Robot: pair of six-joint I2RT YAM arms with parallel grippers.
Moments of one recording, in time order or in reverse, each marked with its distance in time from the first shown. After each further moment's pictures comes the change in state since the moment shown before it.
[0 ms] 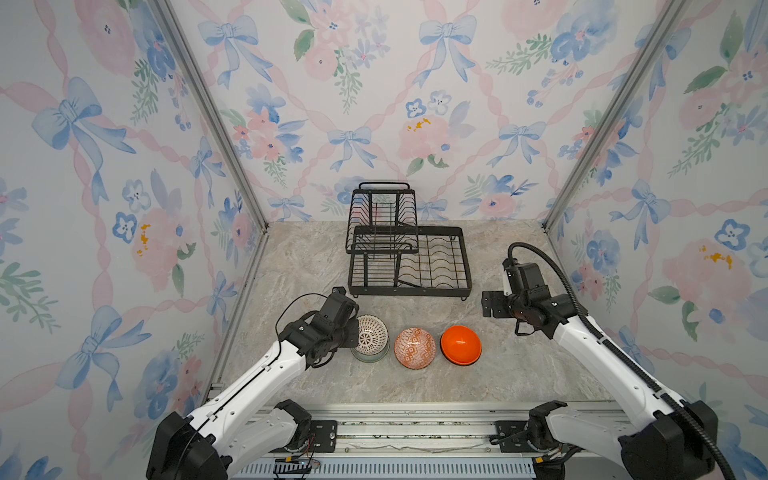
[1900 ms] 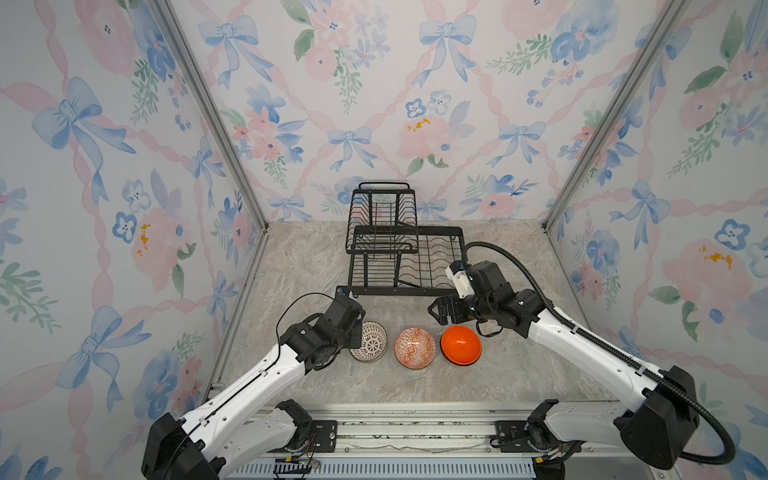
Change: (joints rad) left arm -0.098 -0.020 -0.002 -0.013 -0.106 -0.020; right arm 0.291 0.110 0.100 0.095 -0.309 0.127
